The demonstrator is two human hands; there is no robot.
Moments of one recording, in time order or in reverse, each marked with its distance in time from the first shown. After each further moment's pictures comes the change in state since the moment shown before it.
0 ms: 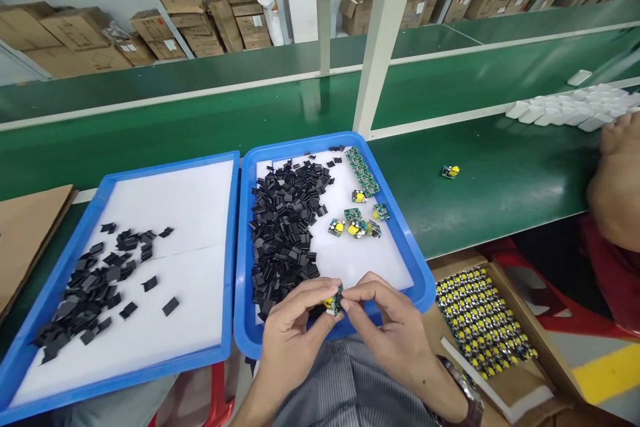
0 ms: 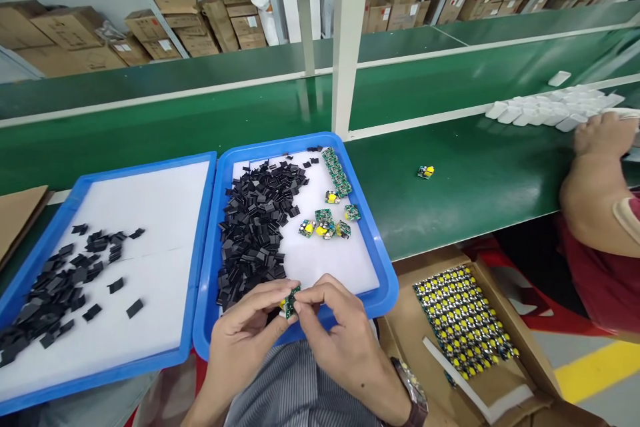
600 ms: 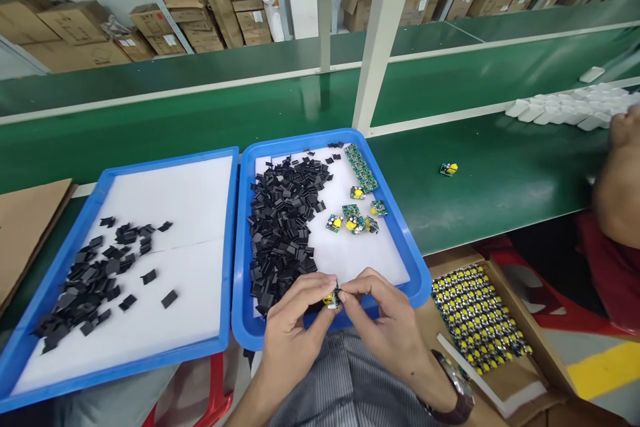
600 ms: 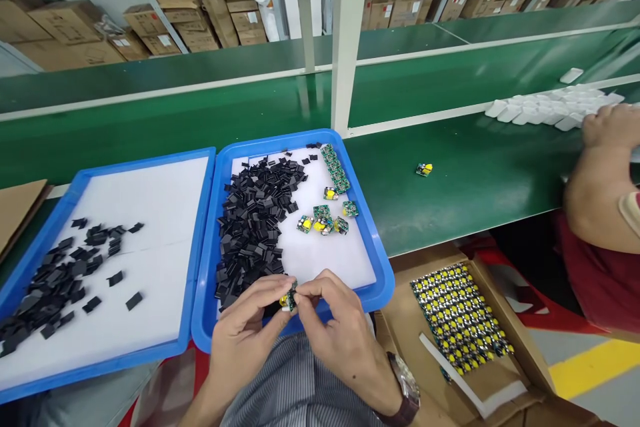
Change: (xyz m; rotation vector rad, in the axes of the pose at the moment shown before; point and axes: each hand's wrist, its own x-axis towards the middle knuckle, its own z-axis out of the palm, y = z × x) left_hand -0.002 0.000 0.007 0.154 0.022 0.156; right_hand -0.003 0.003 -0.002 -0.073 0.021 -0.026
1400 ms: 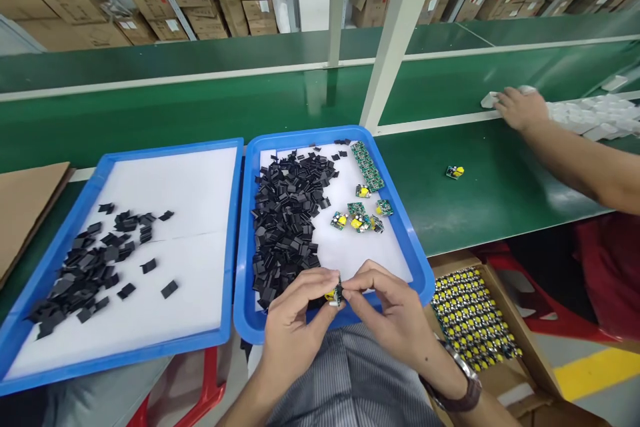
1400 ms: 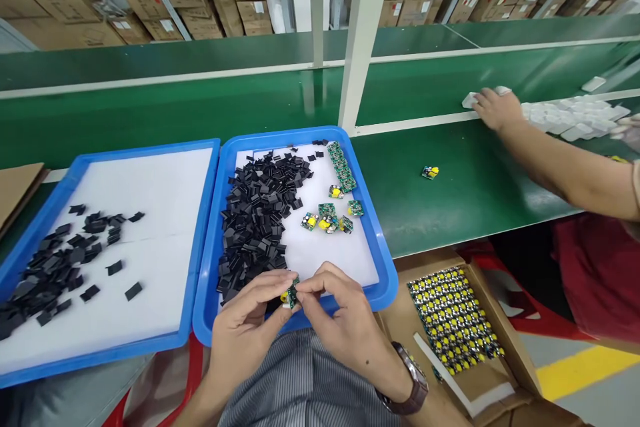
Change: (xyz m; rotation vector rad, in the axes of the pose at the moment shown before) left_hand 0.001 0.000 0.000 -0.063 0.063 -0.052; right_hand 0.012 -0.002 -0.010 0.060 -0.144 0.044
